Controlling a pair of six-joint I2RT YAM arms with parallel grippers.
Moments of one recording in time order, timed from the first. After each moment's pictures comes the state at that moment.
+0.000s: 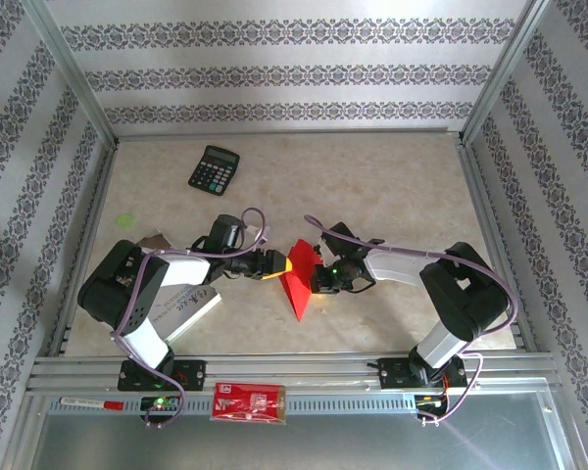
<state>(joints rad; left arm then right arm) -0.45 1.67 0.64 0.32 0.90 -0.72 0.62 1.63 0.76 -0.35 -0.43 0.53</state>
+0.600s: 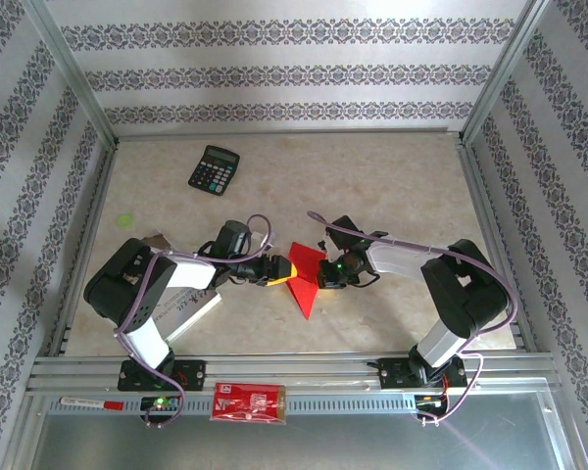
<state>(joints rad) -0.51 1.71 0.62 0.37 0.84 -0.80 0.56 1.64 0.81 -0.45 -0.39 0.44</state>
